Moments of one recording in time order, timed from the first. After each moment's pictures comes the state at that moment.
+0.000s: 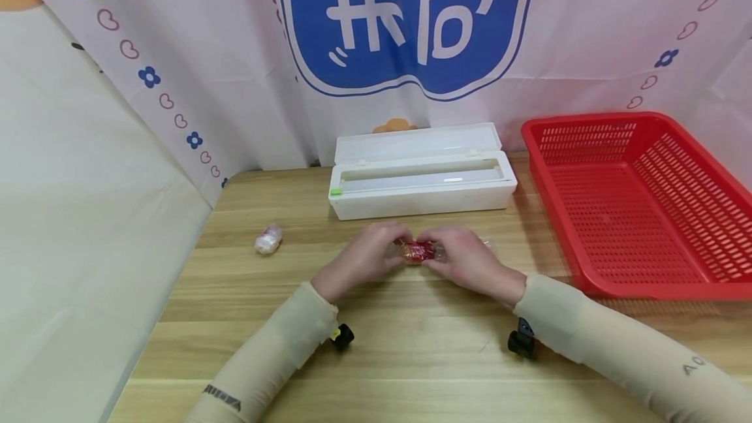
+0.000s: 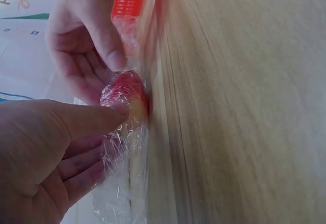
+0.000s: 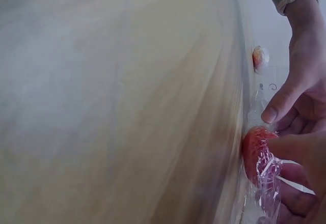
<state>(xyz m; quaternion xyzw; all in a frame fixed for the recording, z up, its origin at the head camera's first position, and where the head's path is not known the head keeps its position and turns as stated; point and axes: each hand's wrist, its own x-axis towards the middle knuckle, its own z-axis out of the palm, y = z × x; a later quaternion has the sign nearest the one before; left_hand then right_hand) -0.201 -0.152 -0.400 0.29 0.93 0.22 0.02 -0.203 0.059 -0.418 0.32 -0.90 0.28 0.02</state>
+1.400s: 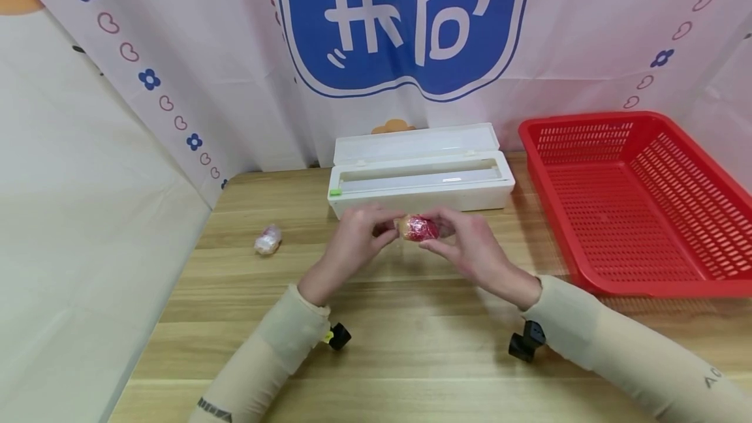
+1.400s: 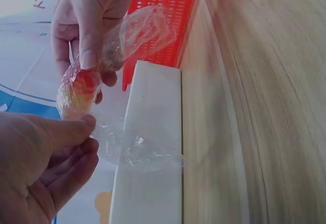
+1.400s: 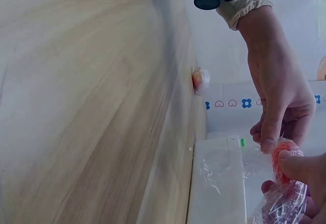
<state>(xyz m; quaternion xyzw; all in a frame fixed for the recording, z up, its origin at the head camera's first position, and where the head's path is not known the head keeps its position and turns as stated) -0.187 -0.155 -0.365 0.26 0.91 0.28 -0.13 -0.183 0.062 -0.376 0.27 -0.86 0.42 0.08</state>
